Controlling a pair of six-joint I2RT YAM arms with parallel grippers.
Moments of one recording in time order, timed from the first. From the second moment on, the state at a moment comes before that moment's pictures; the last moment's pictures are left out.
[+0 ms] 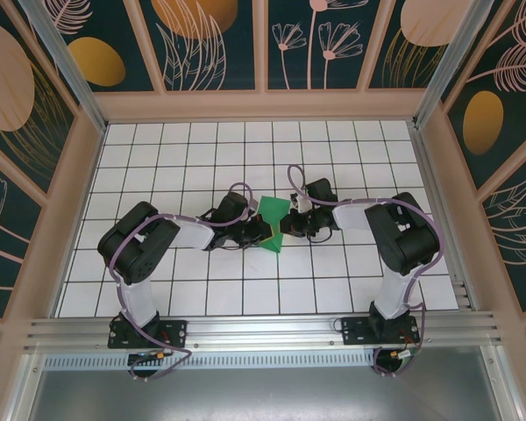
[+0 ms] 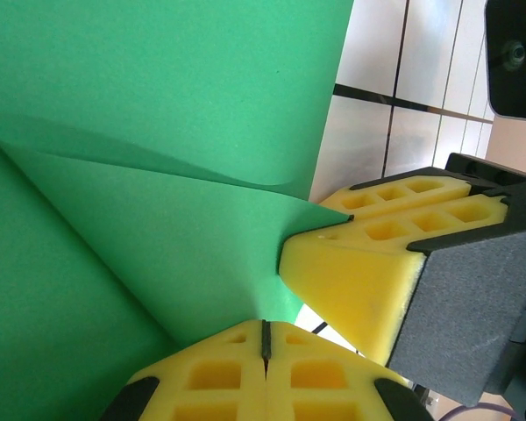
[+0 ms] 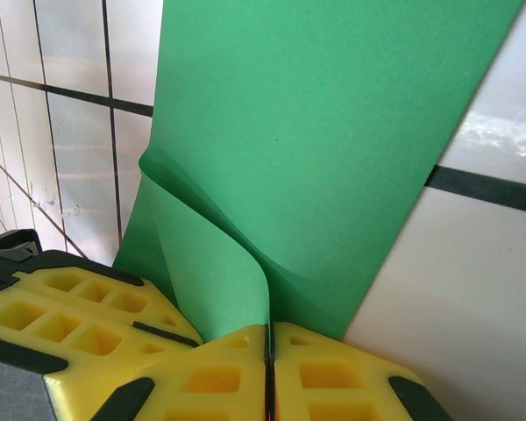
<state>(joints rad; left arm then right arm) -0.68 1.86 0.79 0.32 0.50 -1.07 0.47 1.82 0.84 -0.04 -0.65 0.54</state>
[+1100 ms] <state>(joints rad) -0.68 1.87 0.79 0.28 0.47 -1.07 0.49 1.79 0.87 -0.12 -0.59 0.55</state>
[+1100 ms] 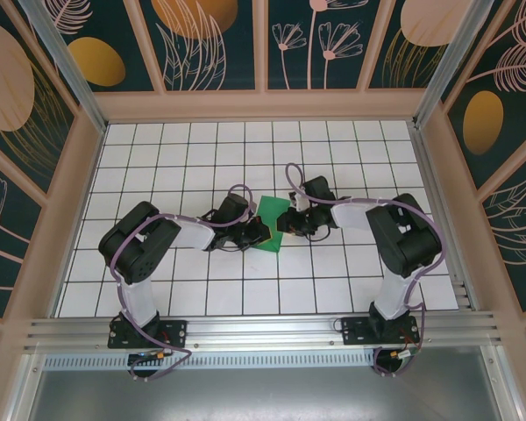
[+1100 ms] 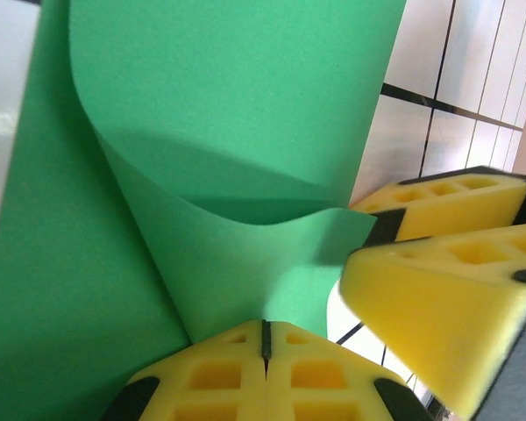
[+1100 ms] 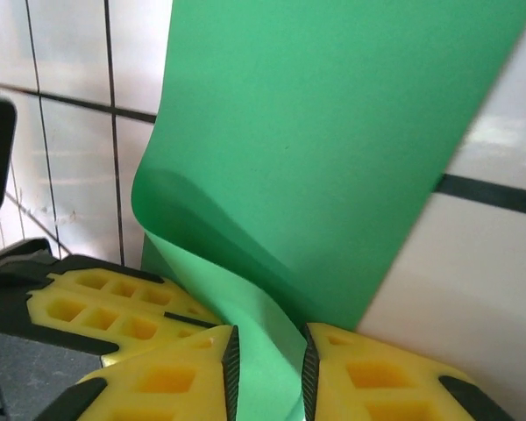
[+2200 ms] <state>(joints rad) -0.69 1.85 0.79 0.28 0.47 -1.06 0.63 1.70 0.76 -0.13 -0.52 0.63</state>
